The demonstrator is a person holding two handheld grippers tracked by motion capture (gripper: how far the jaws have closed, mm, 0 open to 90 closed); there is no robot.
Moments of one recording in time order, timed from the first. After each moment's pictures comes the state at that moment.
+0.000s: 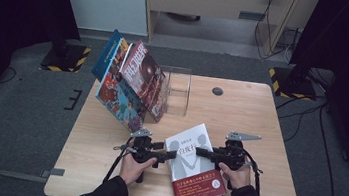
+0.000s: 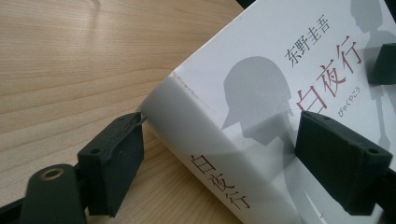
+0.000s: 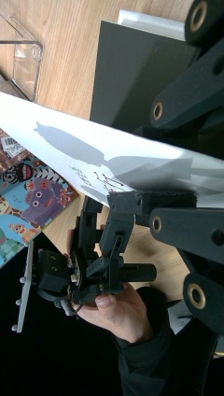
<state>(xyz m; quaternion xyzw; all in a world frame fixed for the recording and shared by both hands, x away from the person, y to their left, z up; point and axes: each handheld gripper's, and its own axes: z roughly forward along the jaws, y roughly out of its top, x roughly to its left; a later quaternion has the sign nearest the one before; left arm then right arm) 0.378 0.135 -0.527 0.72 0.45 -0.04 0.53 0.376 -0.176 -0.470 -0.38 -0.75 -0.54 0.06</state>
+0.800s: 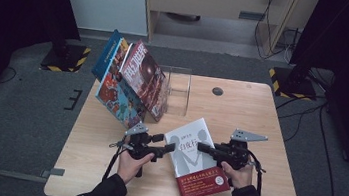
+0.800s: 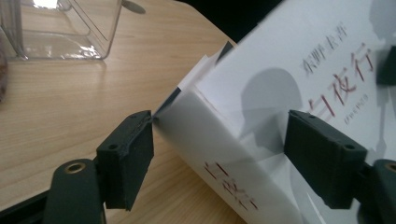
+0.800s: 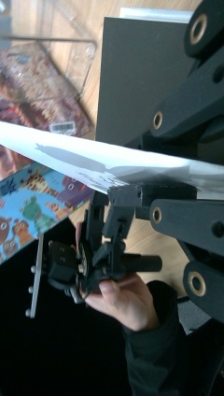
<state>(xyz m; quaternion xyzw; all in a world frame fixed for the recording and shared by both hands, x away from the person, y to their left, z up) 0.377 0.143 -0.501 0.69 0.42 0.00 0.58 0.365 -0.177 -0.445 -0.32 -0.74 -0.59 0.01</state>
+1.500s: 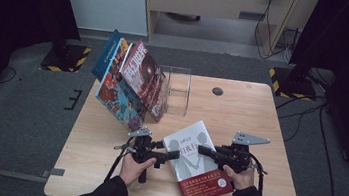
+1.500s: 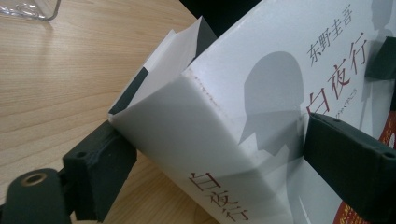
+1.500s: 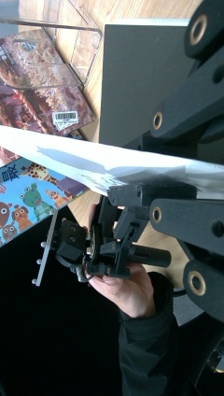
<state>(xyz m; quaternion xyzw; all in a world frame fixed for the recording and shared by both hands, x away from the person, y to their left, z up) 0.374 0.130 -0.513 0.69 0.41 -0.08 0.59 0.360 -0.181 -0.445 -0.30 -0.74 -0.60 0.02</state>
